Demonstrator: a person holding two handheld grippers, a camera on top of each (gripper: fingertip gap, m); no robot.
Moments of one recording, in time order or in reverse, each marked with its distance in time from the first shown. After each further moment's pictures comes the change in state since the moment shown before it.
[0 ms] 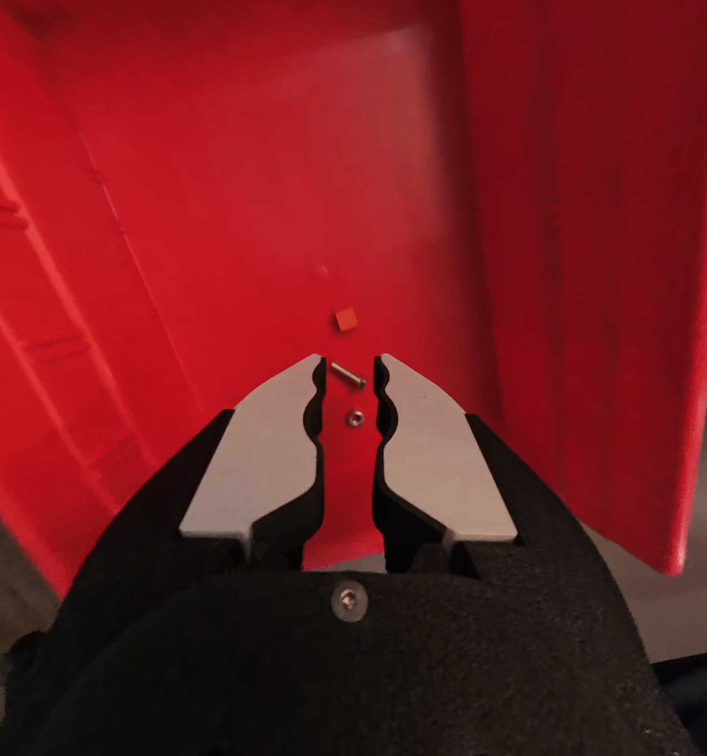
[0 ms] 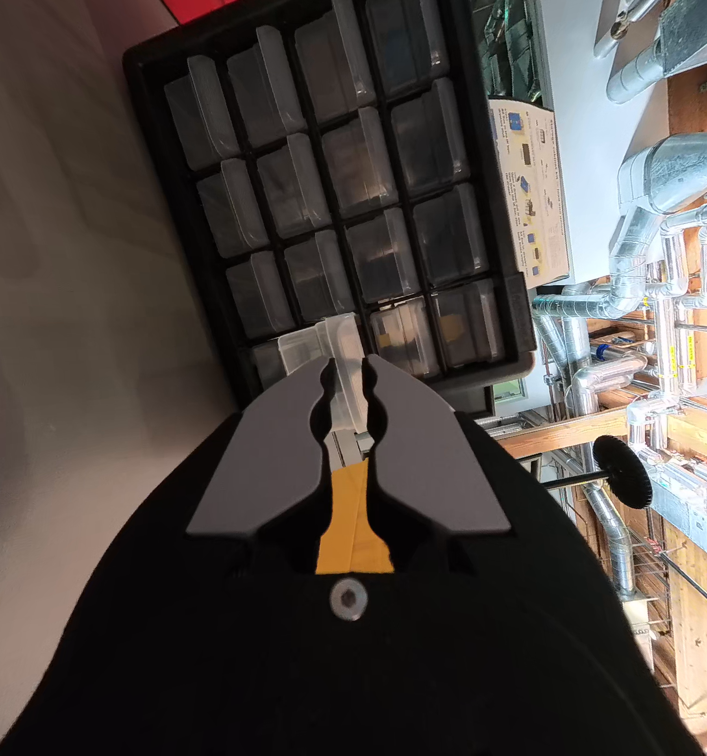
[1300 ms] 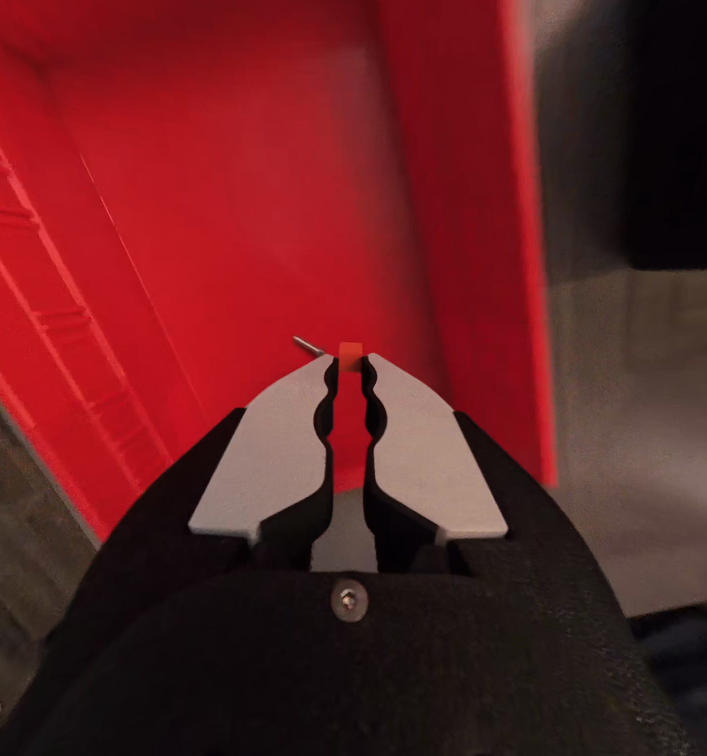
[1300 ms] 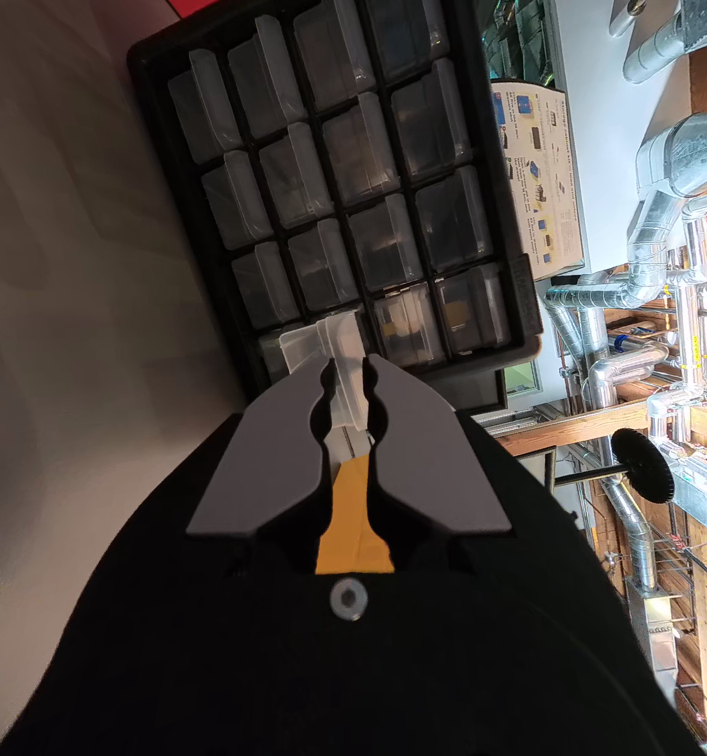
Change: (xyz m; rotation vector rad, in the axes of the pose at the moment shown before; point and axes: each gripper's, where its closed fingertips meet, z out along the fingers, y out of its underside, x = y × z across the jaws) left arm 0.034 0.001 -0.041 0.015 -0.023 0.060; right arm 0.000 0.006 -0.006 -0.011 -0.023 0.033
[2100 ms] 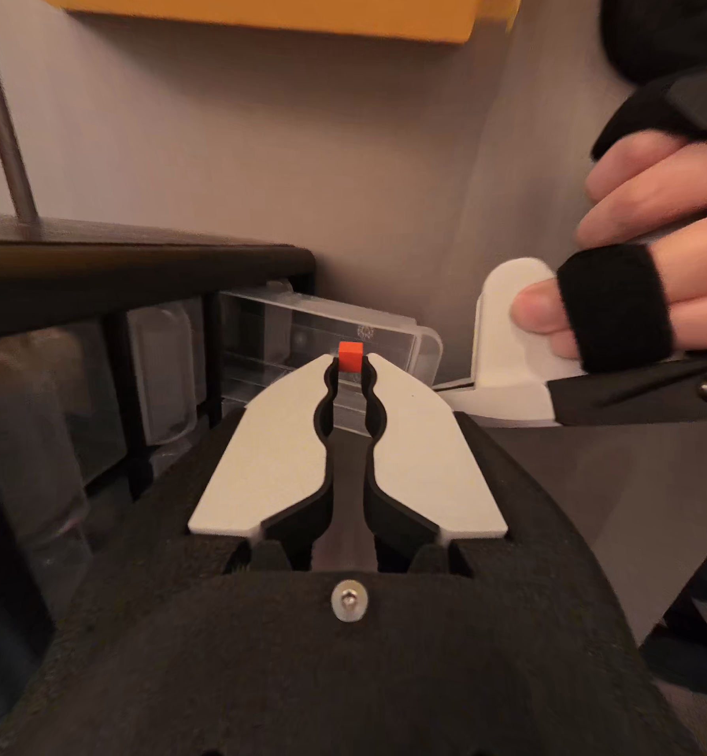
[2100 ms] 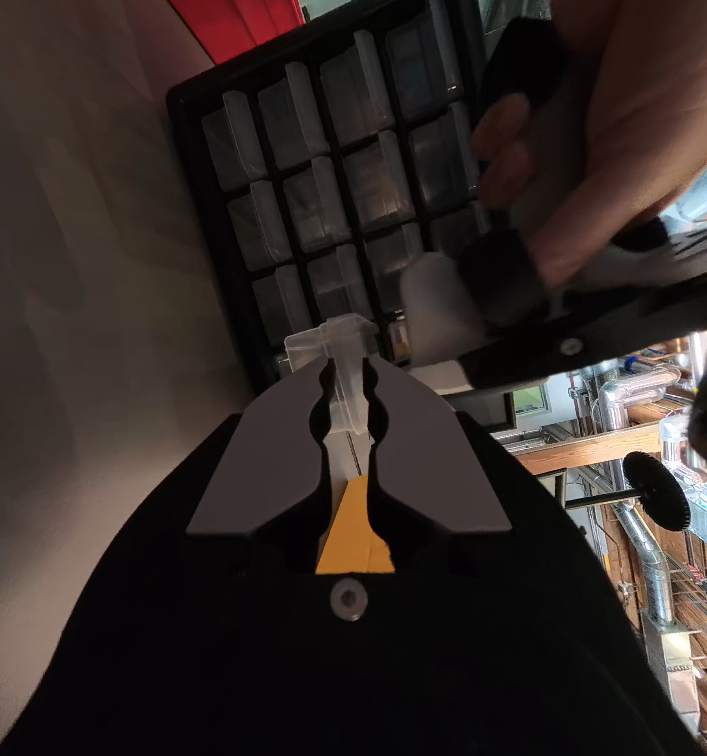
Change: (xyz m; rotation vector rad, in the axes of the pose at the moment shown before) left arm 0.404 -0.045 0.006 0.031 0.080 1.222; right arm -0.008 -0.011 0.002 0.049 -0.027 -0.007
